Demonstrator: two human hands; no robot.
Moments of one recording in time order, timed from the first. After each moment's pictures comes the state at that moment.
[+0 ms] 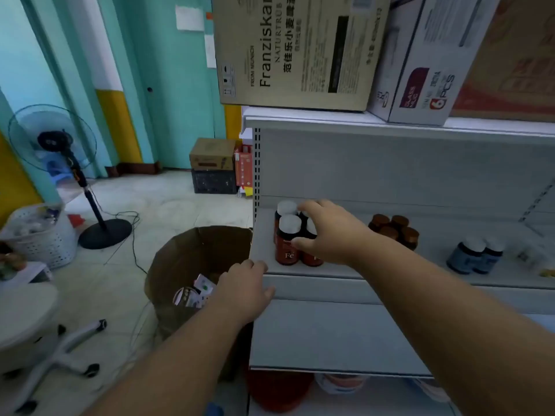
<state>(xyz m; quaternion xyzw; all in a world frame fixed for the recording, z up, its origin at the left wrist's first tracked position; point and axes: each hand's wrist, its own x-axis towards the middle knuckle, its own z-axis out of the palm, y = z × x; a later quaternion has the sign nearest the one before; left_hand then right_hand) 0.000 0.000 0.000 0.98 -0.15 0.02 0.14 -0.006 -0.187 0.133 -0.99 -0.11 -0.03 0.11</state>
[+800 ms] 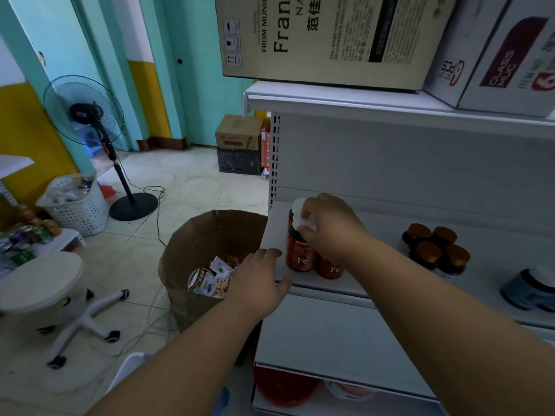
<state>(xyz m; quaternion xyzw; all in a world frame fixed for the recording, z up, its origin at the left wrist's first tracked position) 0.050 -0.025 -0.020 0.96 -0.12 0.07 0.26 0.080 -0.186 0.095 -0.98 -0.15 -0.10 0.11</state>
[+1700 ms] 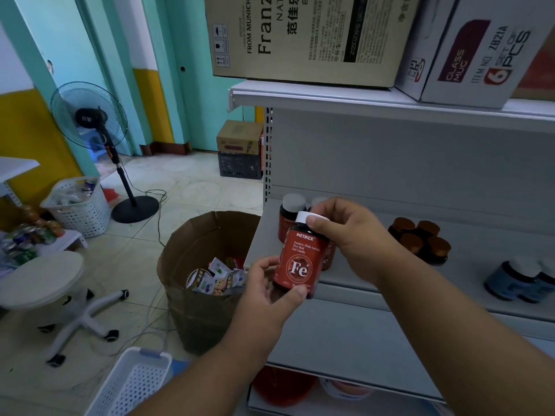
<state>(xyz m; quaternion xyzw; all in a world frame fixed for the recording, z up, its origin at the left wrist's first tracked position) -0.053 -0.063 0.020 0.65 0.01 -0.05 0.76 0.014 -0.224 0.105 -0.76 -0.07 0.02 0.65</state>
